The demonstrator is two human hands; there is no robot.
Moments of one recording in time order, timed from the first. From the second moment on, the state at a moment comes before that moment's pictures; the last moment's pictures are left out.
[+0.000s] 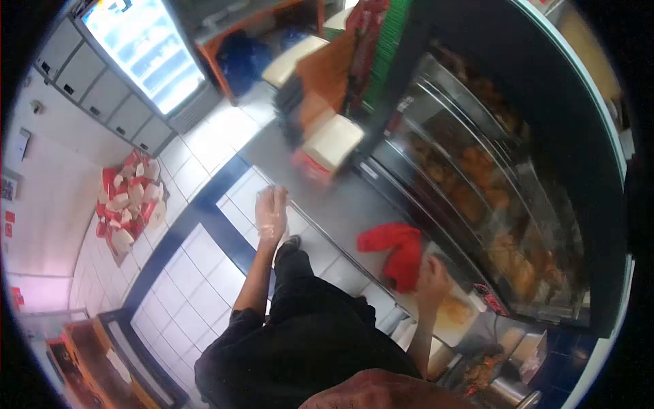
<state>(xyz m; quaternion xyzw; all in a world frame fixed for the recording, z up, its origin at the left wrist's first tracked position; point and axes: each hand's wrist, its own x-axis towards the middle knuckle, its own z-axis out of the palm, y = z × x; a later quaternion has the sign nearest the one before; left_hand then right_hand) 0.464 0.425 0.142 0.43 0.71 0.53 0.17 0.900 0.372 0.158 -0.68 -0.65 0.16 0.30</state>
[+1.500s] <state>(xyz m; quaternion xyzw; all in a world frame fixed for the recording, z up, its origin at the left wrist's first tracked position) 0.470 0.413 0.187 0.77 0.15 0.18 0.59 0.604 0.160 0.303 -0.79 -0.40 0.20 0.41</state>
